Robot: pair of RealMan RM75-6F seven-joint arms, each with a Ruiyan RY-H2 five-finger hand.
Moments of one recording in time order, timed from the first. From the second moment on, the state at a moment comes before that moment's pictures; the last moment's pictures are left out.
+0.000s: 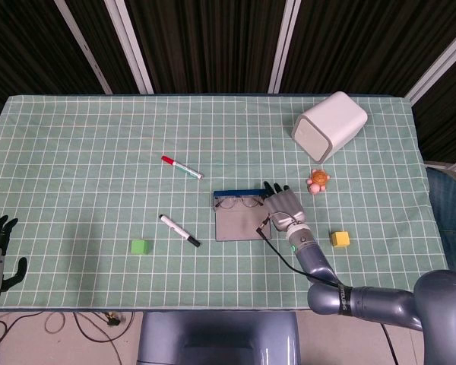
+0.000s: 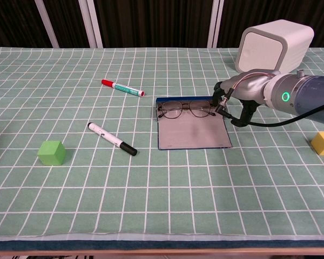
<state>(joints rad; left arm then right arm) -0.07 -1.09 -0.05 -1.82 1.27 1.42 0.20 0.99 -1.56 0.12 -1.50 -0.56 0.97 -0.88</state>
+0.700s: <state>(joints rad) -0.07 -1.09 -0.05 -1.82 1.26 1.41 0.19 1.03 -1.42 0.20 -1.64 -0.46 0.91 -0.79</state>
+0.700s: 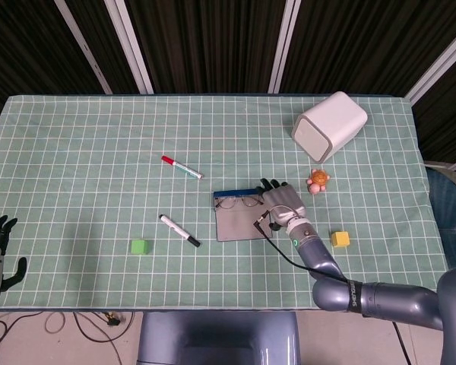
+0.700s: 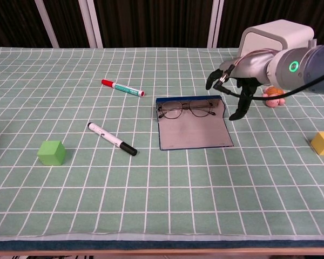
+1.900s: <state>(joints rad) -0.08 -1.07 -0.07 -1.84 1.21 1.38 0.17 1.48 -1.61 0.08 -1.19 0.07 0.56 -0.75</state>
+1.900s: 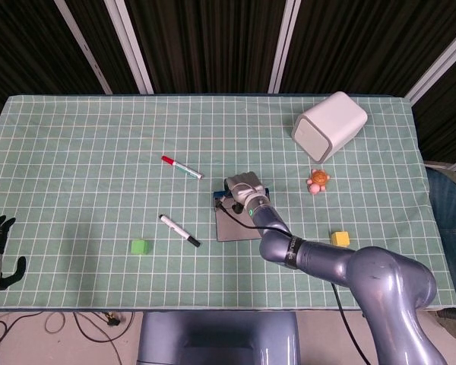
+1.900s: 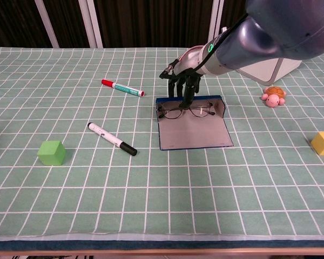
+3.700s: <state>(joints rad) -0.09 -1.08 -0.07 -1.84 1.19 1.38 0.19 1.46 -1.68 0.04 -1.06 0.01 0.55 -0.65</state>
